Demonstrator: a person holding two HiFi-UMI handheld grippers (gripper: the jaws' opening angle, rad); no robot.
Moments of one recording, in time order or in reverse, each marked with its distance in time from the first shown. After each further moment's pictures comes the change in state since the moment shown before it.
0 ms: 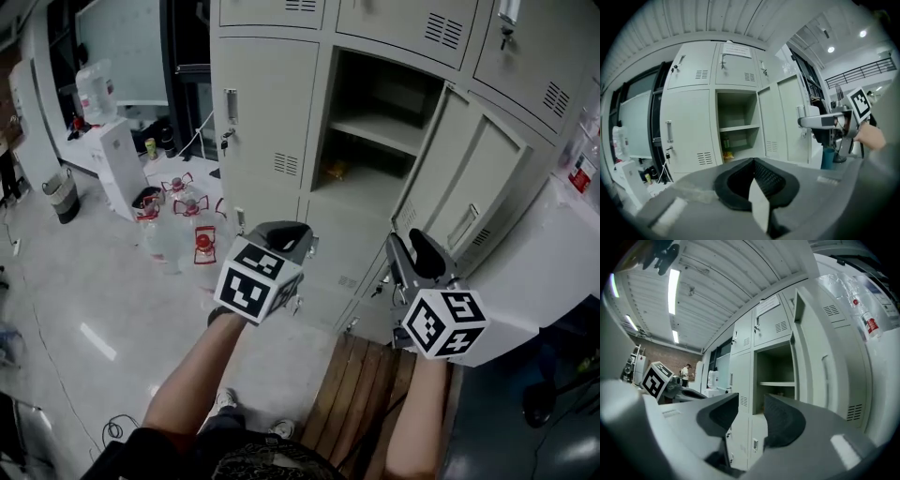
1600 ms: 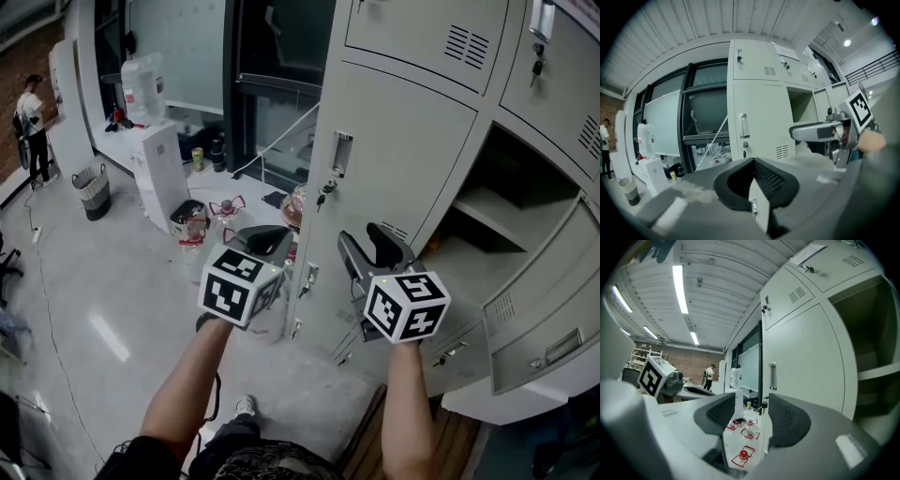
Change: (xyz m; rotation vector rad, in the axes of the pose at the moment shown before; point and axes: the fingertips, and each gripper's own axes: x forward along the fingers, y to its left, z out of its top) left arm -0.059 0.322 -0.047 -0.068 -0.031 0.244; right arm 0.314 0.219 -0.026 -0.004 0.047 0.323
